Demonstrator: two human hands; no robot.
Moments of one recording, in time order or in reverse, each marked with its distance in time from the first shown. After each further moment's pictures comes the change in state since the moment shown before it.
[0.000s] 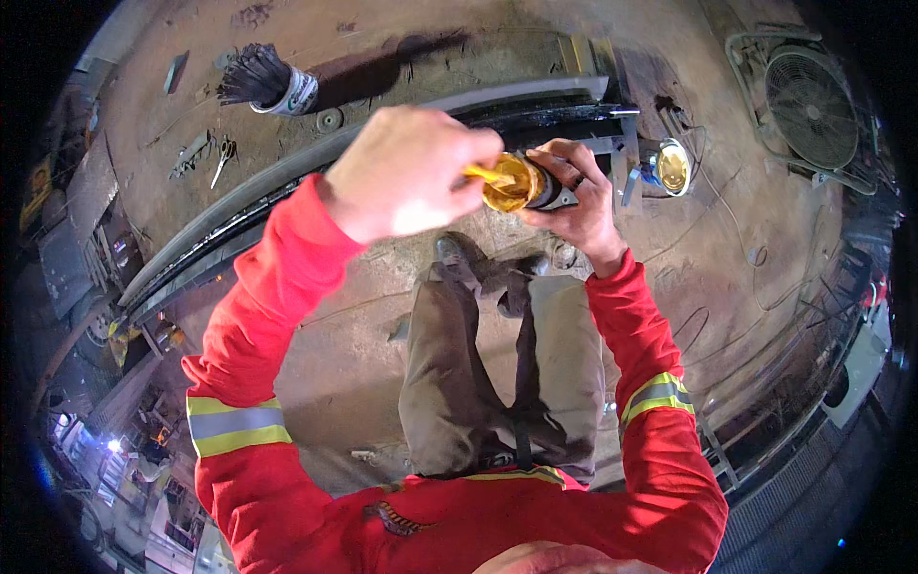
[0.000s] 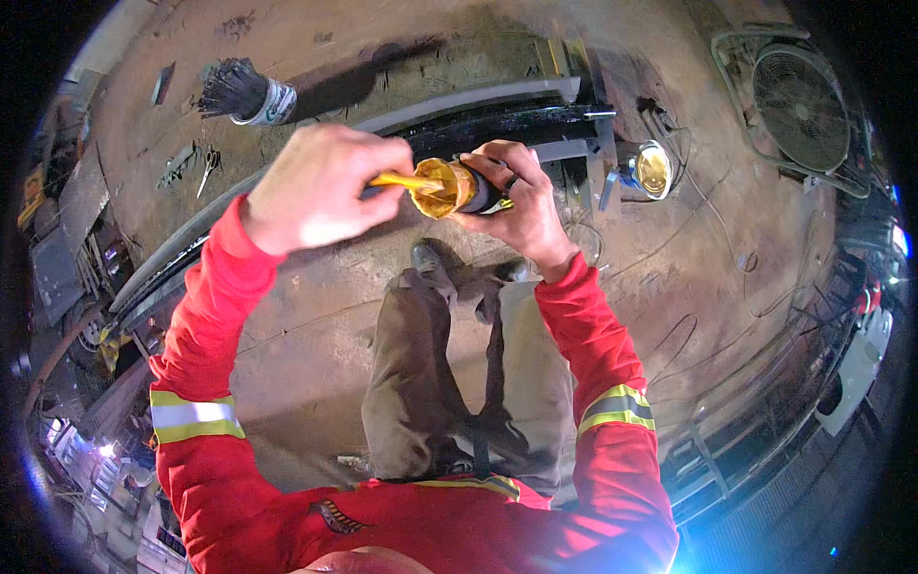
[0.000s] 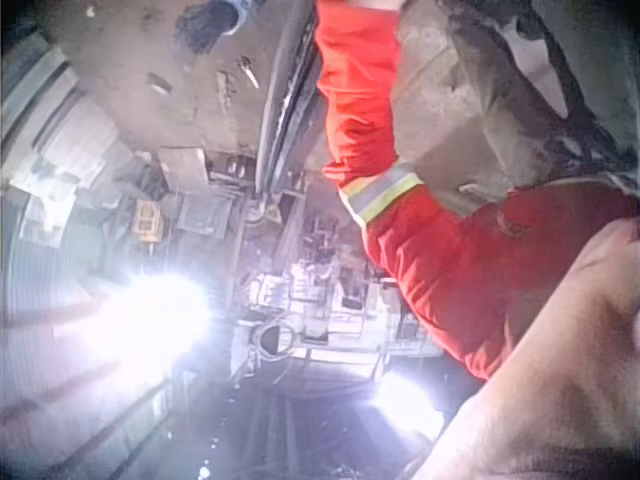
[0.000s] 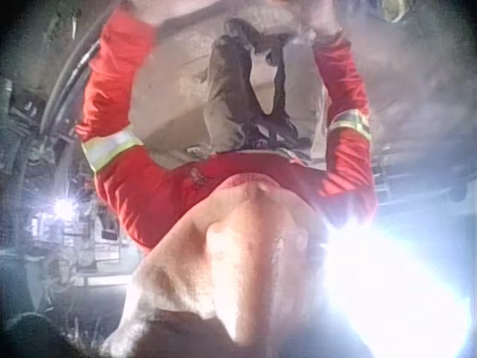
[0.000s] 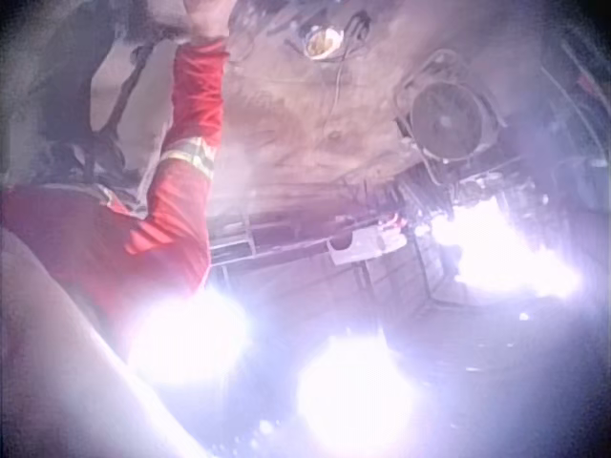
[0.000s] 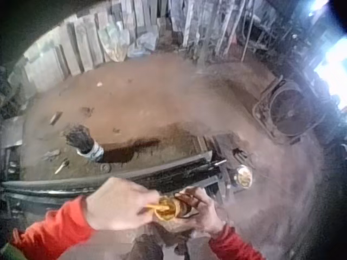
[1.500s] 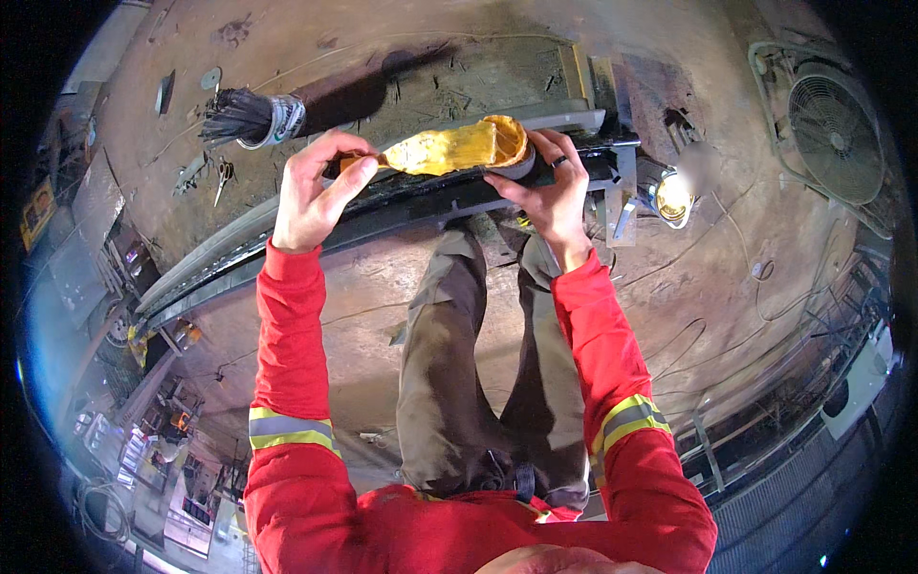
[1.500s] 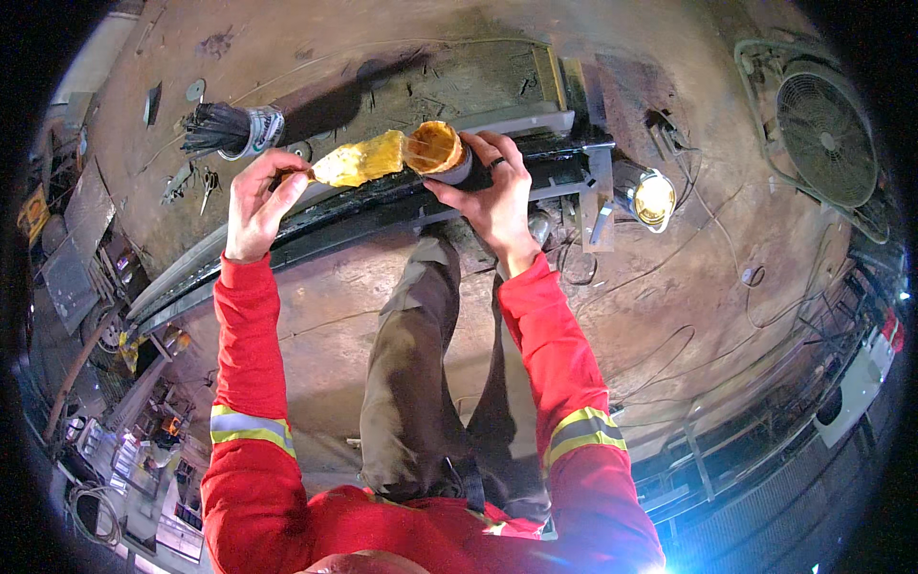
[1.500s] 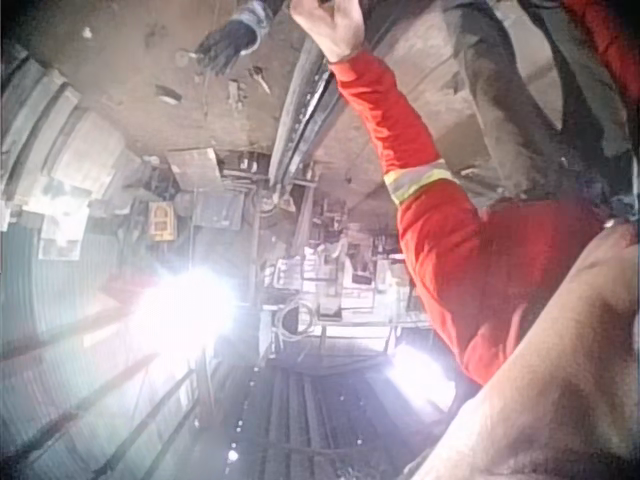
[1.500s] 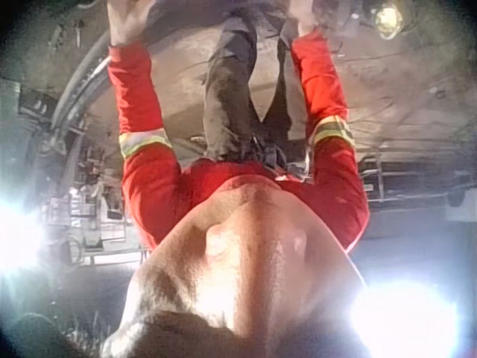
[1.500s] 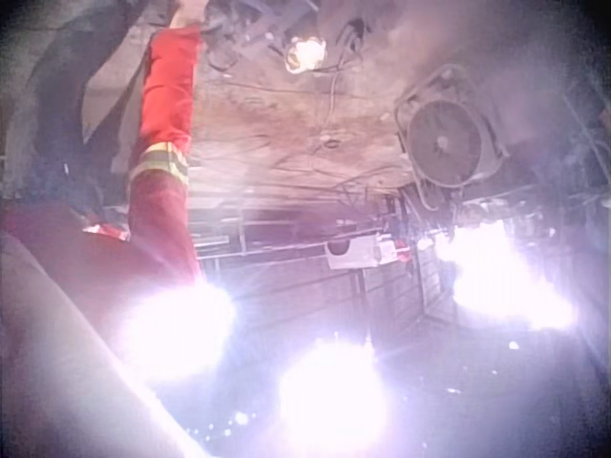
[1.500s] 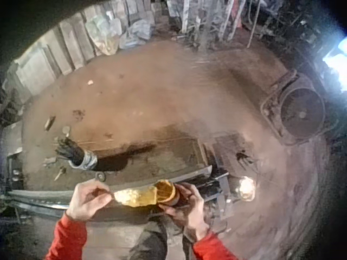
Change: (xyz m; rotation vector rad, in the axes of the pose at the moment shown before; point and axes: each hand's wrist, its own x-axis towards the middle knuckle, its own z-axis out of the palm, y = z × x) left_hand 0.065 -0.129 0.020 -0.769 0.398 -0.514; right_hand 0.100 0.125 0.007 0.107 0.165 0.403
